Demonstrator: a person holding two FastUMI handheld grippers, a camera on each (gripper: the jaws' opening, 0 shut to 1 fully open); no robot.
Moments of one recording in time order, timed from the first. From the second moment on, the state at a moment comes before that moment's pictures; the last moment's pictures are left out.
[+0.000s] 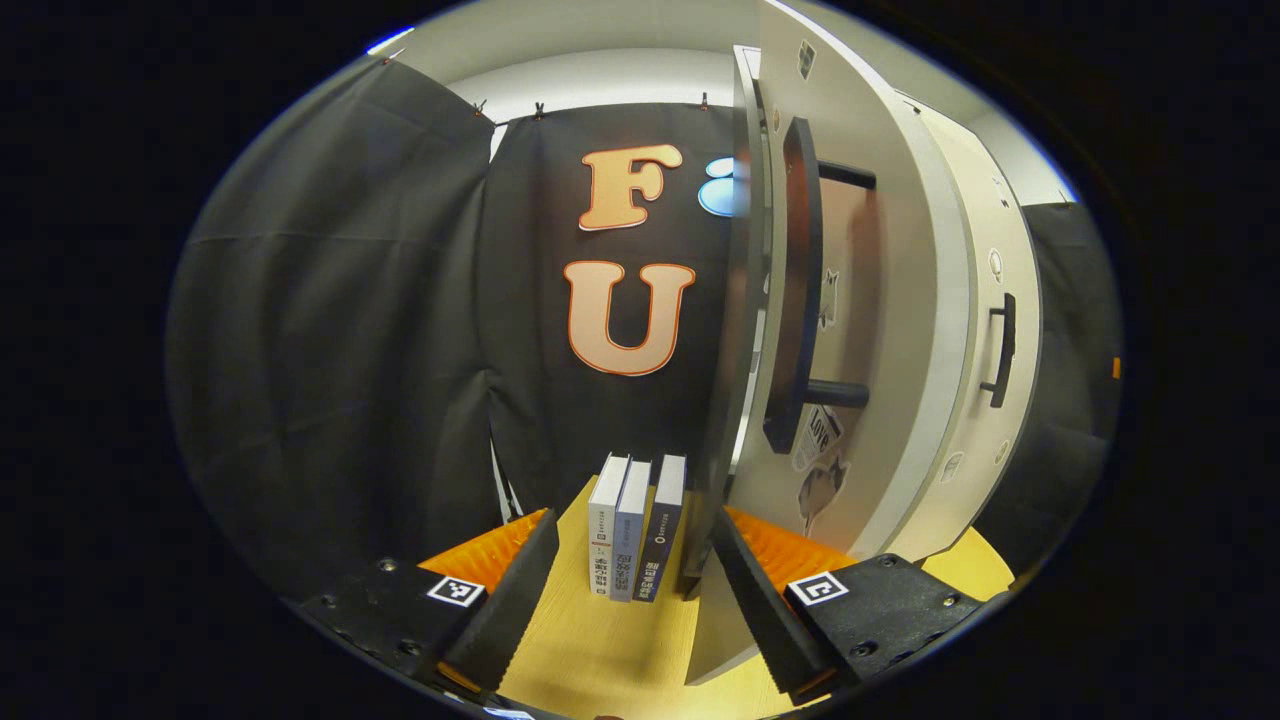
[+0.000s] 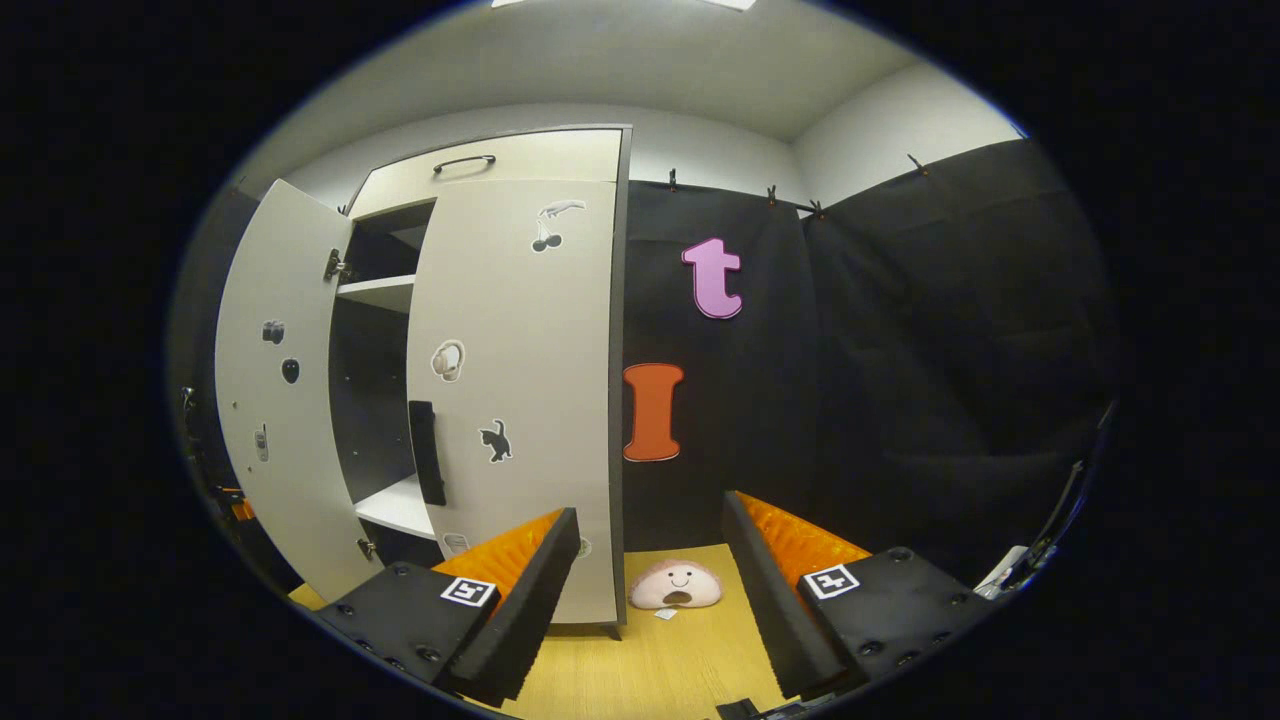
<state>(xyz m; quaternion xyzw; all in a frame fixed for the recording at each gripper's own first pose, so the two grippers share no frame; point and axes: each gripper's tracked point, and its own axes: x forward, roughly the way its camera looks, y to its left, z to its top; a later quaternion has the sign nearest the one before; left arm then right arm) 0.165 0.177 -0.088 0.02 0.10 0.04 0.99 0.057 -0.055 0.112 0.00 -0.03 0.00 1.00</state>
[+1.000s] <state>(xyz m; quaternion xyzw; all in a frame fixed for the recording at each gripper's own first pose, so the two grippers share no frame) 0.171 0.053 -0.093 0.01 0.11 -0.07 0.99 0.031 -0.068 0.111 0.00 -0.04 0.00 1.00</state>
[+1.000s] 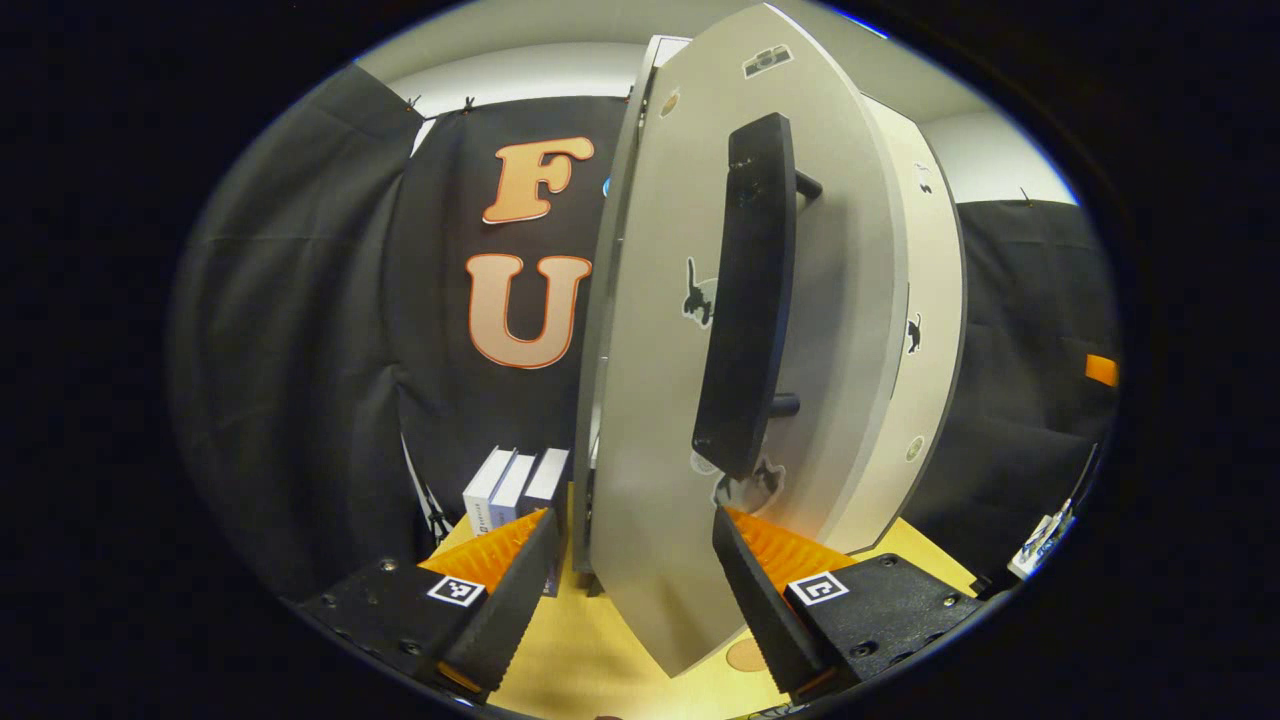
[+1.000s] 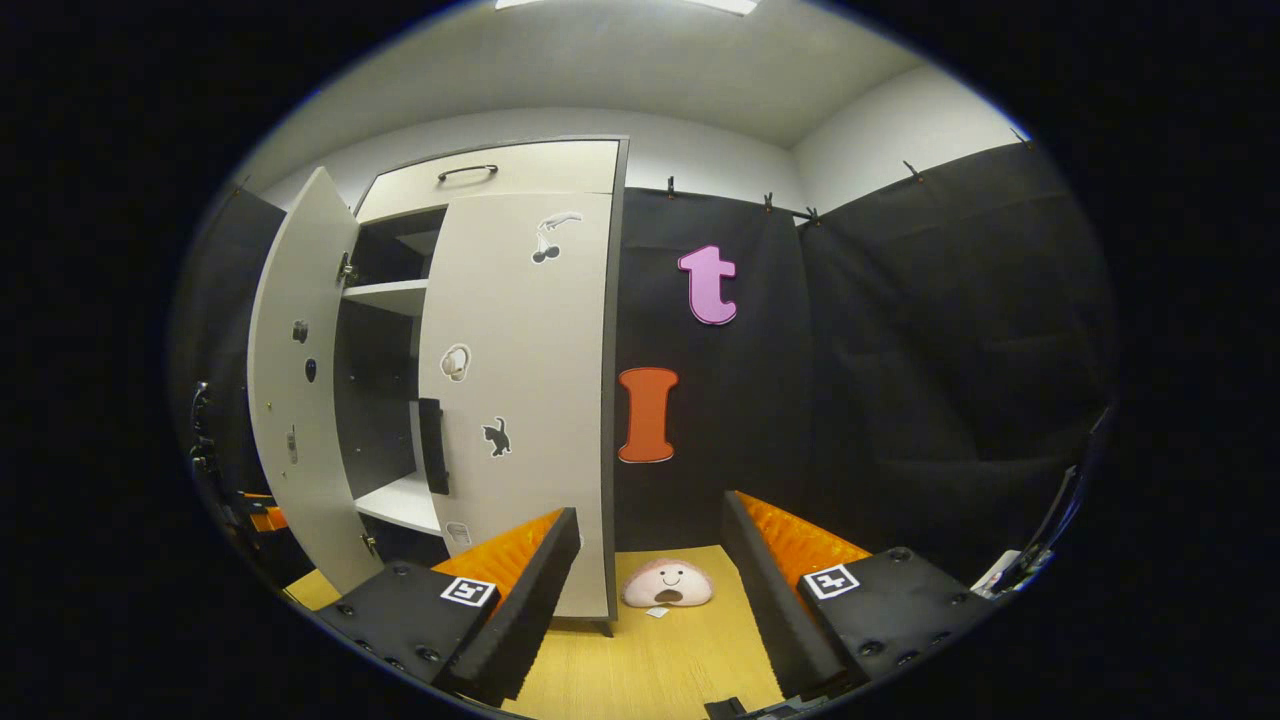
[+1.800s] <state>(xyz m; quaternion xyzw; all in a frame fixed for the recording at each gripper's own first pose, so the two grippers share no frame) 0.232 -0.046 -0.121 0.01 0.11 -0.12 0.99 0.030 -0.112 0.106 -0.01 -0.03 -0.02 1.00</state>
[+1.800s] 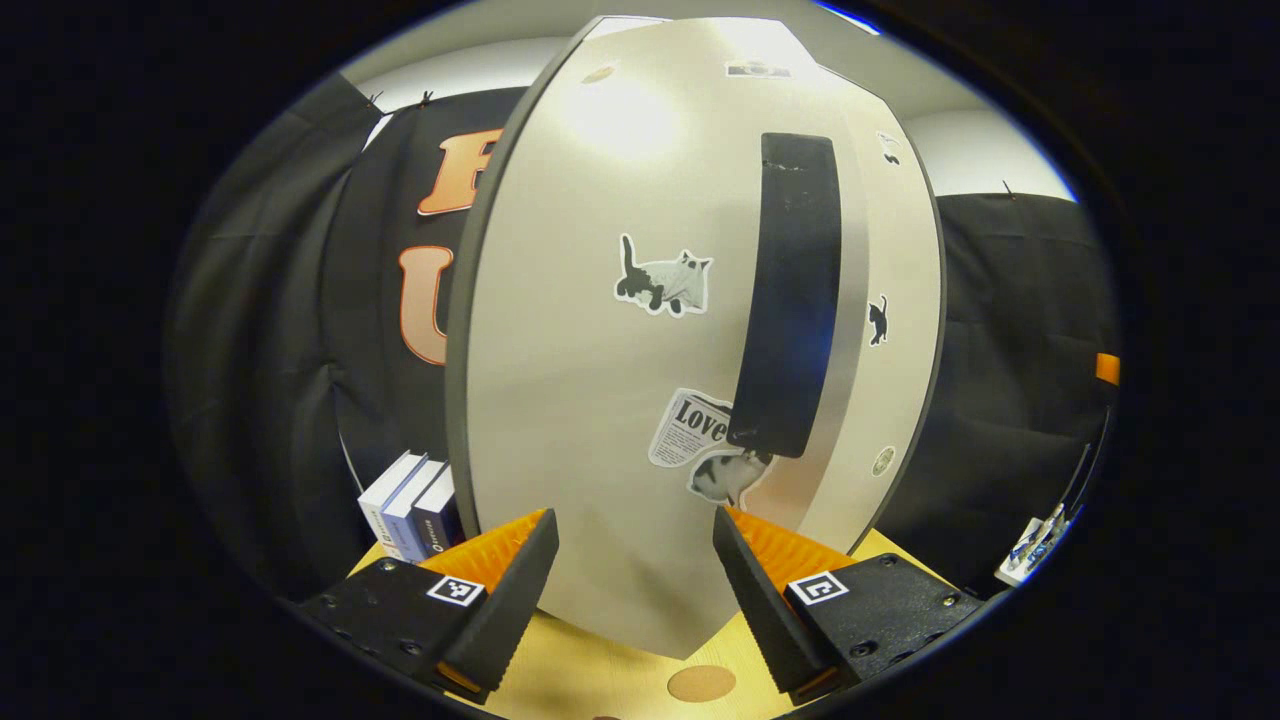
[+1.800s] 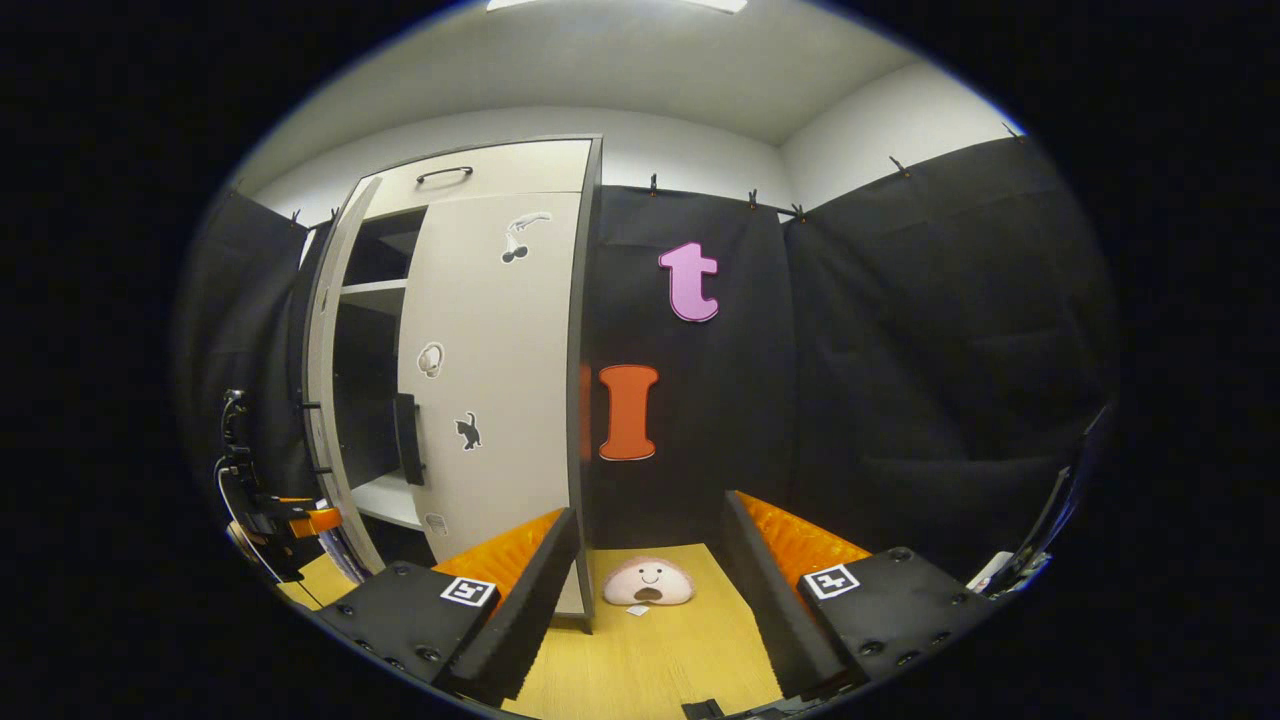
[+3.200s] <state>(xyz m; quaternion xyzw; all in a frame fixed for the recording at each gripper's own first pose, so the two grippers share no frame) 0.286 -0.082 -0.135 0.02 0.14 -0.09 0.99 0.105 -0.151 0.098 0.01 0.01 0.00 1.00</state>
